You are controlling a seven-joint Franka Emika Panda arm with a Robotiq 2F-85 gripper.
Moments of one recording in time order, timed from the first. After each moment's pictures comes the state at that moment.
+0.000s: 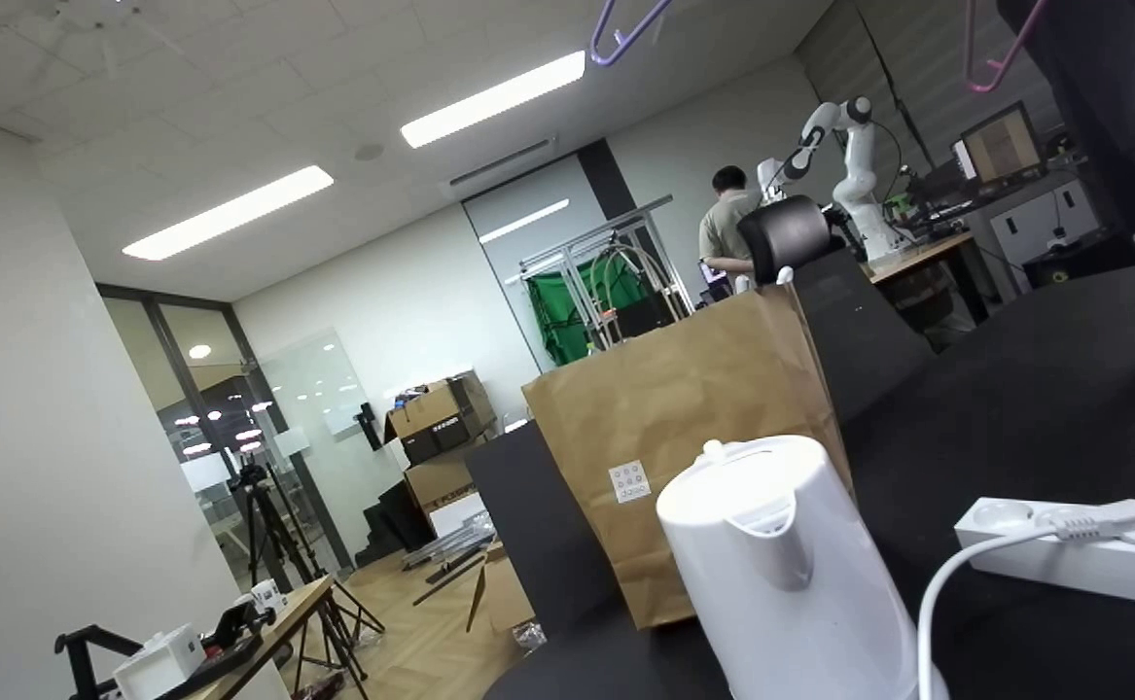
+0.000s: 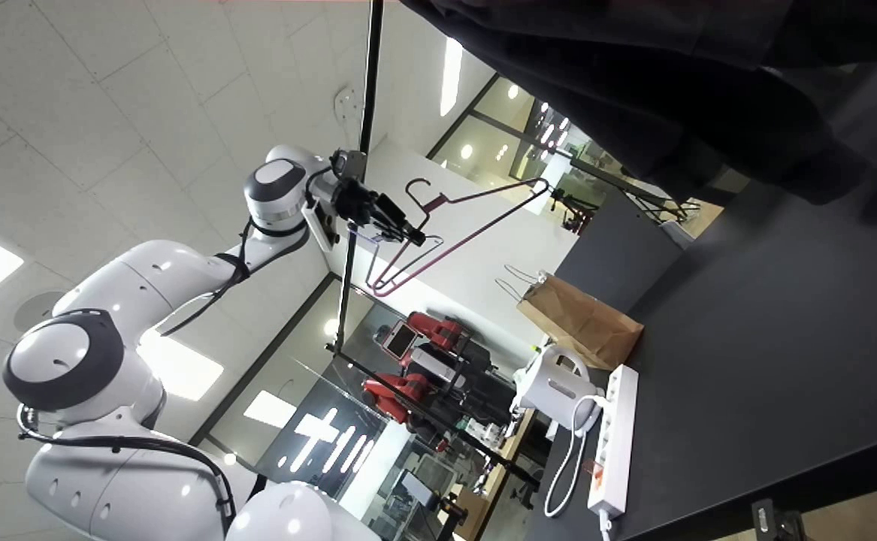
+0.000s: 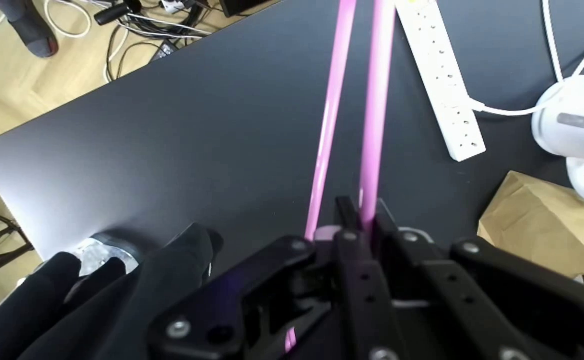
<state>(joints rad) -0.11 -0.23 -0.03 -1.82 -0.06 1.55 0.24</state>
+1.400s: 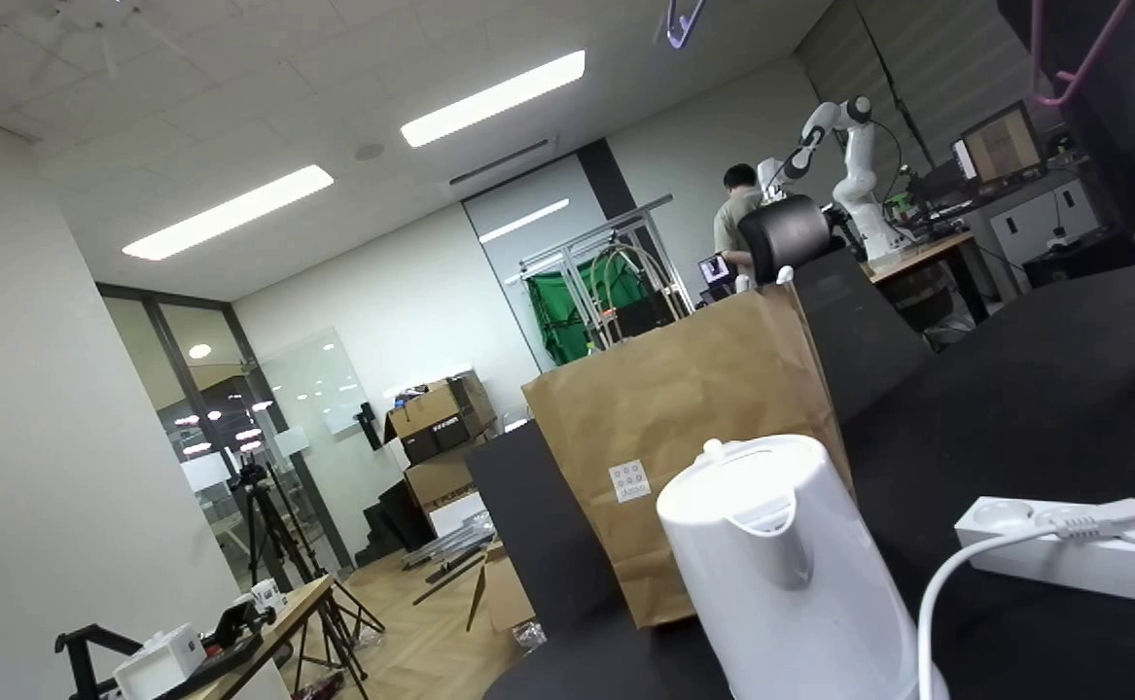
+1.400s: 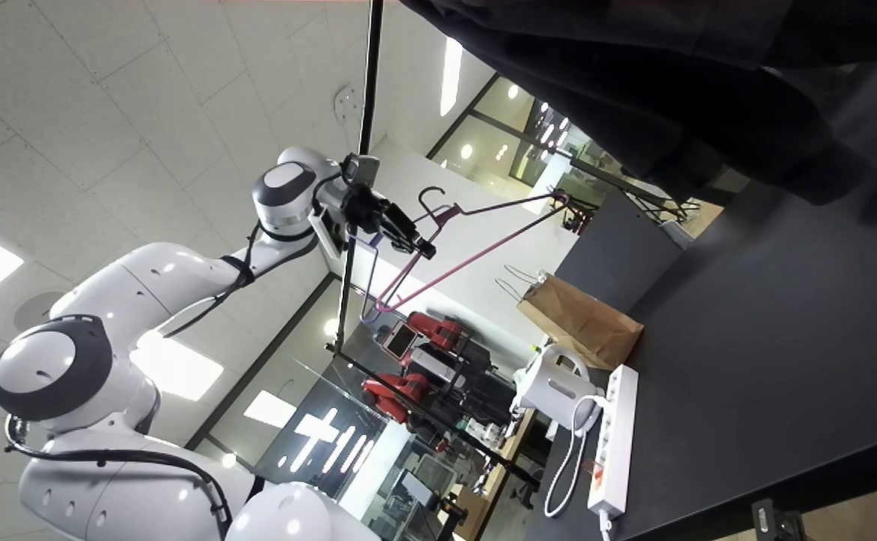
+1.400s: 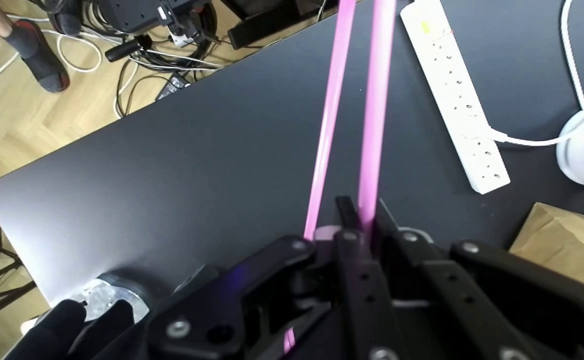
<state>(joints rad) -0.12 -0.26 -0.05 -1.93 -0.06 1.56 0.23</state>
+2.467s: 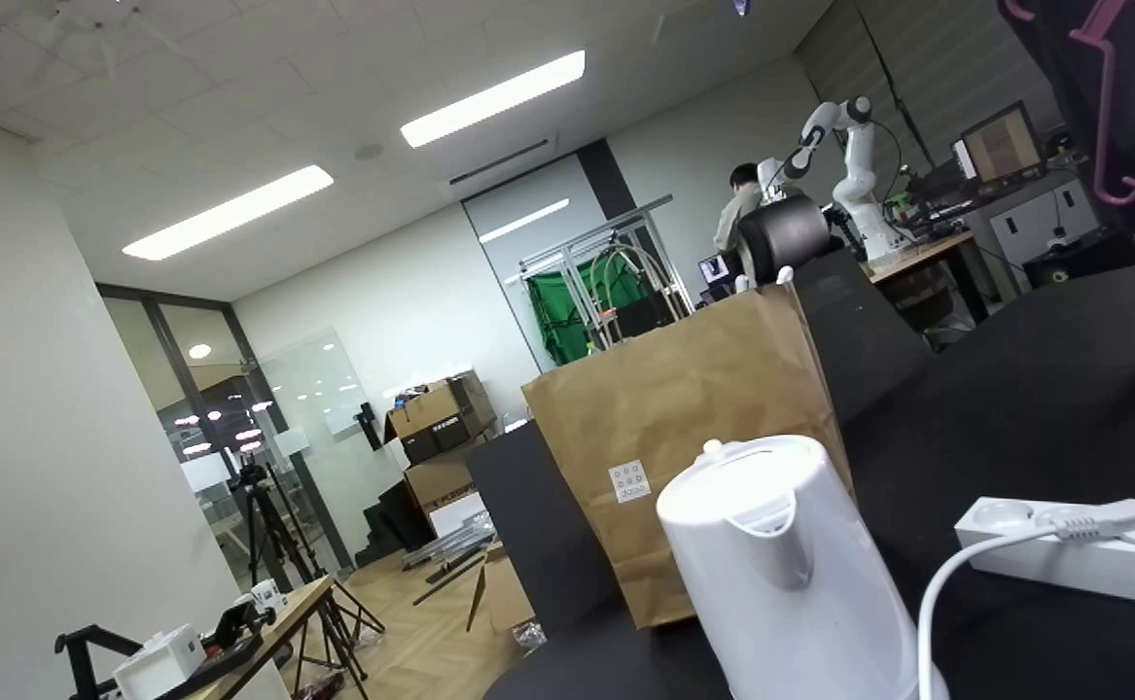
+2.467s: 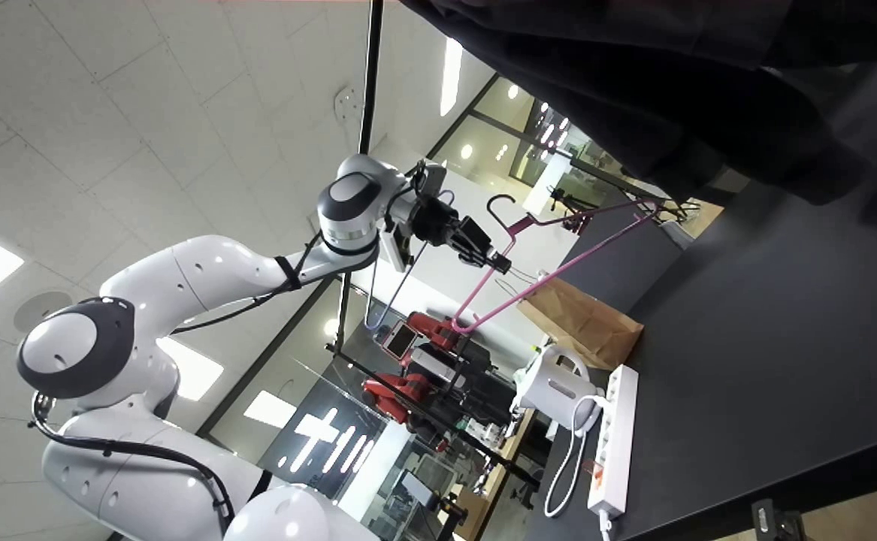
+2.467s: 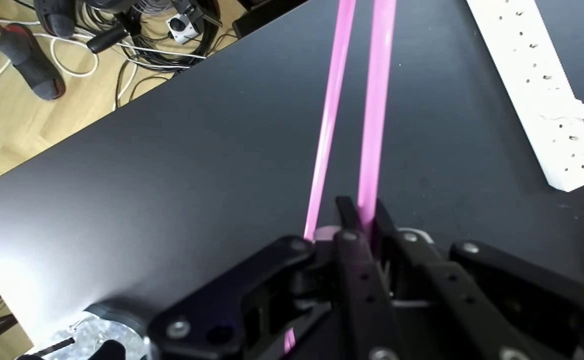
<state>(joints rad) -0.15 -0.16 -0.09 -2.15 -0.10 1.87 0.24</state>
